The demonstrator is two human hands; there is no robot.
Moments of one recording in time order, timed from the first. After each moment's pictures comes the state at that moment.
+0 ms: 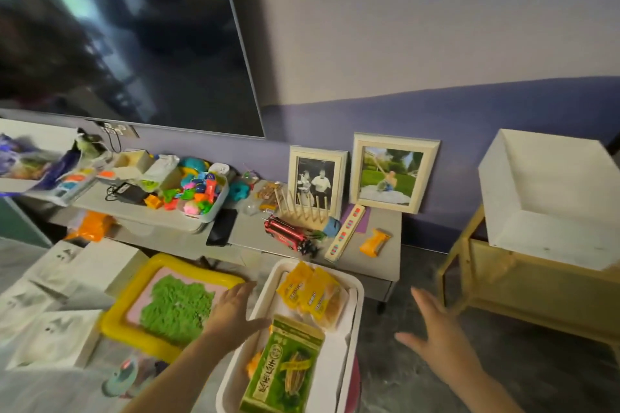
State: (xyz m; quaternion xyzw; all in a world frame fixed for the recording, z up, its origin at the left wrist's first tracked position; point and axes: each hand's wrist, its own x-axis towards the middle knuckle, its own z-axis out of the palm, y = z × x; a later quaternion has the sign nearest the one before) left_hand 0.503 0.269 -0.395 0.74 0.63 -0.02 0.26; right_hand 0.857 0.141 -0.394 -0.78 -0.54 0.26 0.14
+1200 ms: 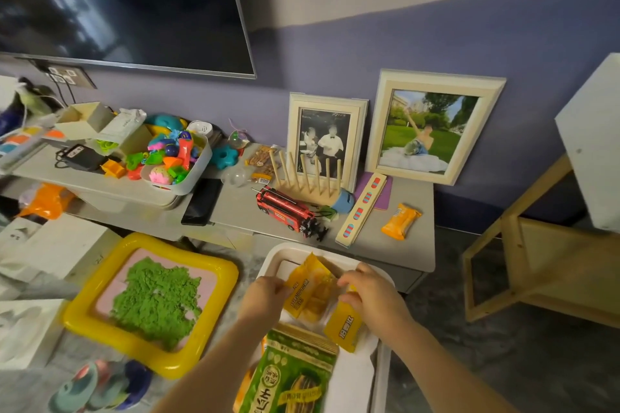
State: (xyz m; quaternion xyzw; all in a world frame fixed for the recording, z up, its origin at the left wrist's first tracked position) left_hand 0.561 0.349 -0.557 0.65 0.67 0.06 0.36; right_hand 0.768 0.300 -0.558 -0.68 -0.67 0.26 0.12
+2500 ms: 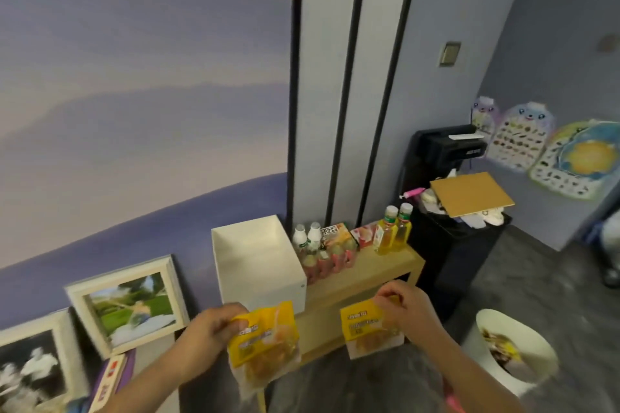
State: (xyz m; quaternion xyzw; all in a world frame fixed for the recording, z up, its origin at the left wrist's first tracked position) left_hand 0.957 0.223 -0.180 0.86 0.17 0.05 0.48; right_hand 1.194 -0.052 -0.187 -0.86 -0.27 0.11 0.41
